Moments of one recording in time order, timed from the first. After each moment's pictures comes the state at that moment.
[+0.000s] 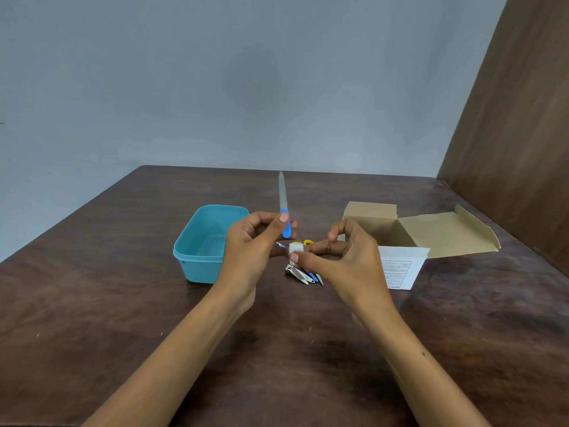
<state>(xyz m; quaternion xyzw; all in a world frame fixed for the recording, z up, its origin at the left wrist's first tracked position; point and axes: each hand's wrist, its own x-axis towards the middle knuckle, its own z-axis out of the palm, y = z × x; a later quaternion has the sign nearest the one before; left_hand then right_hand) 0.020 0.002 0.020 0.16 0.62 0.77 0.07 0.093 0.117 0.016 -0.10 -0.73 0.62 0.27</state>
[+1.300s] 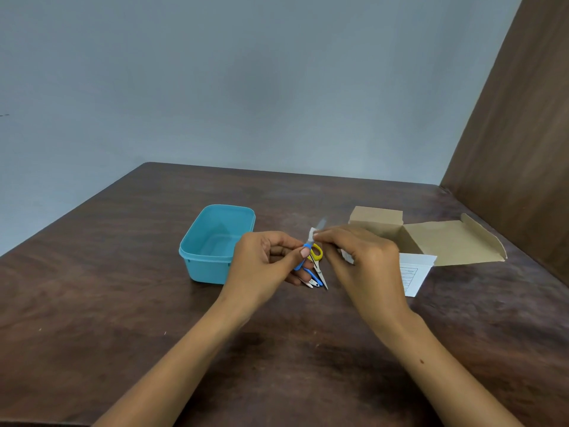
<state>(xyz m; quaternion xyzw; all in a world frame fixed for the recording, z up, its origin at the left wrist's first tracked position) 0.025 -0.009 0.010 0.28 0.68 0.67 0.08 0.086 0.138 0.011 0.09 -0.86 0.16 0.48</state>
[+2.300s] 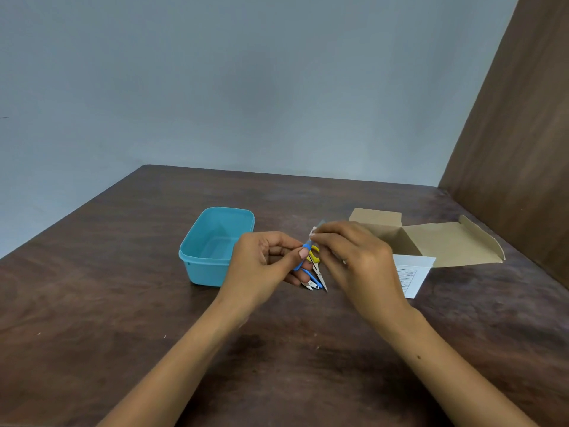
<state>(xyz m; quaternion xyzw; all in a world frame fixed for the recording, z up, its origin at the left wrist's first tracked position) 0.026 -0.012 0.014 0.29 0.67 0.68 0.08 0.079 0.143 0.009 0.12 -0.87 0.10 0.48</state>
